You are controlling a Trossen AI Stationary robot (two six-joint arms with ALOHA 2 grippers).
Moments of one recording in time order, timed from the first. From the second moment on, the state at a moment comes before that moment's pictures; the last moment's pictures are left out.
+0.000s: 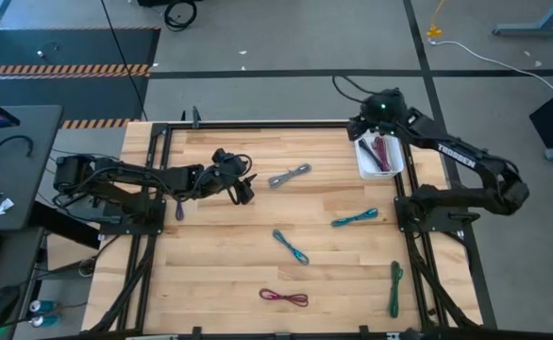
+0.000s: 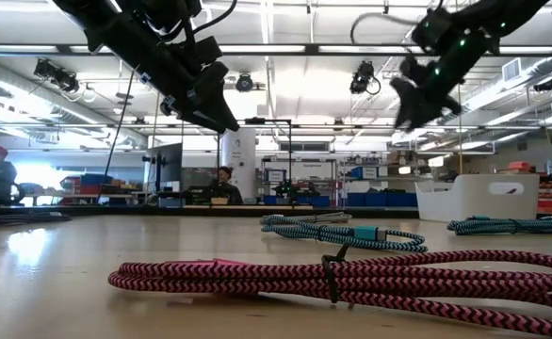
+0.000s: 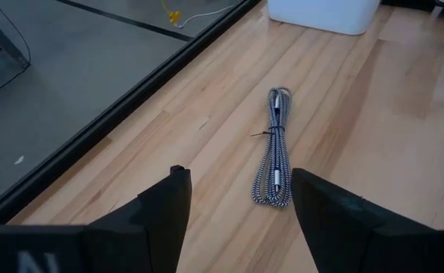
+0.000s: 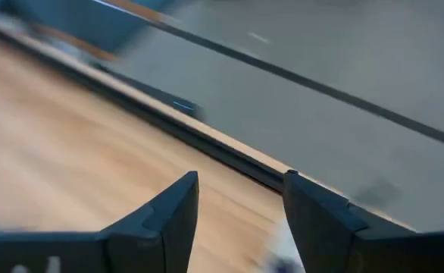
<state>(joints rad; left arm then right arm) 0.08 1.34 0.71 0.05 -0.53 -0.20 -0.86 1.07 0.84 -0.38 0.06 0.13</state>
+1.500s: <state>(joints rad) 0.08 1.34 0.71 0.05 -0.53 -0.19 -0.66 1.15 0.81 -0.12 -0.53 -0.16</state>
